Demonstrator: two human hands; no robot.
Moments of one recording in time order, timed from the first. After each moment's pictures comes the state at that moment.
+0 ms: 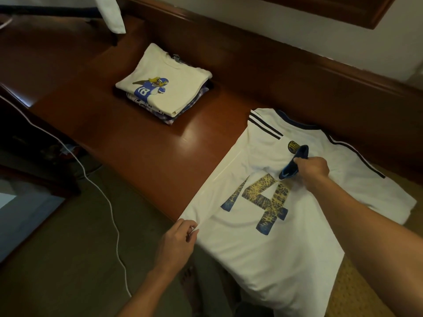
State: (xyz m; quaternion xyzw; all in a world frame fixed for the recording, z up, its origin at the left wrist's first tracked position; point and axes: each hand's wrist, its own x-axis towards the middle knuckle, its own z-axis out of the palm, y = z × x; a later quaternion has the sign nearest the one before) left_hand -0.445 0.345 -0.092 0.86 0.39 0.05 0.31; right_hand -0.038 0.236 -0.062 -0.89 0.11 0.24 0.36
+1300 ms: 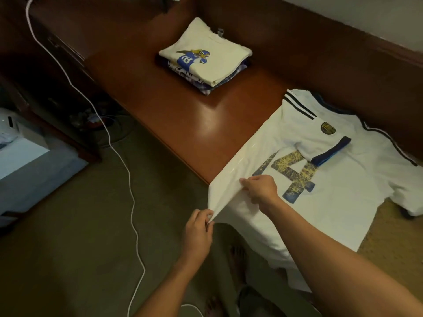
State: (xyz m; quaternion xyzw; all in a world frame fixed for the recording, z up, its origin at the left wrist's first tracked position) left_hand -0.522 0.273 -0.108 0.79 0.47 0.14 0.37; right_hand -0.297 0.265 -0.065 -0.84 -0.07 0.40 0.36
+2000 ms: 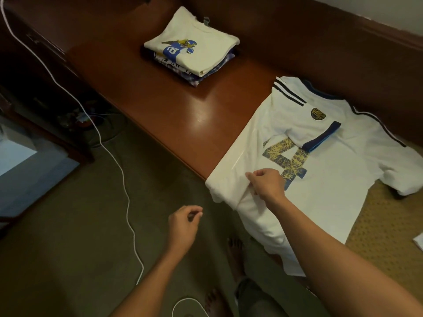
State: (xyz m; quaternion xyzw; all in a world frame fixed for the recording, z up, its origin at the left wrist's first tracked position) left_hand -0.533 0.287 -0.116 0.72 0.52 0.13 0.44; right_hand -0.283 0.226 -0.079 -0.87 -0.11 0.32 0.36
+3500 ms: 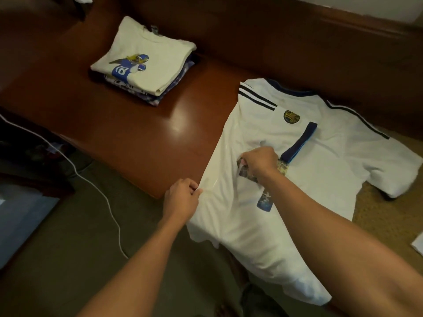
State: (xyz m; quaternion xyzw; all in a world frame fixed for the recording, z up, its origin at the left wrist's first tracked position) left_hand -0.370 0.384 -0.097 0.83 0.48 -0.07 0.29; right_hand -0.156 0.286 -0.080 -0.86 0.04 0.31 0.41
